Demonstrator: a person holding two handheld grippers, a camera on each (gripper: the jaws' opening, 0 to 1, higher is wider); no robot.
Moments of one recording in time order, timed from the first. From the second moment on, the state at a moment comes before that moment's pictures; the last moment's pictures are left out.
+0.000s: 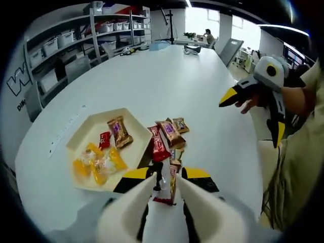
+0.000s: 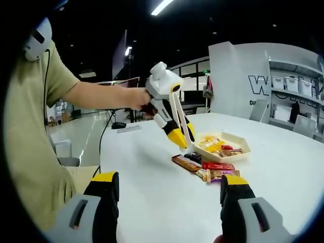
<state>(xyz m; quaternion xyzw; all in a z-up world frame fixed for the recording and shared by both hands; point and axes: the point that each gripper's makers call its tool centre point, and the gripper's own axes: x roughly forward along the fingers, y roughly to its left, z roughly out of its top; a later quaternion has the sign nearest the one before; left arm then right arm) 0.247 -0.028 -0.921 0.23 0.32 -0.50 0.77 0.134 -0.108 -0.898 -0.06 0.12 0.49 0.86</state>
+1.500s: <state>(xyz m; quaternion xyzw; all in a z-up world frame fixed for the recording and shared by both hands) 0.275 -0.028 -0.950 0.20 0.35 -0.46 0.79 0.137 -0.111 -0.897 -0.06 0.12 0.49 0.86</state>
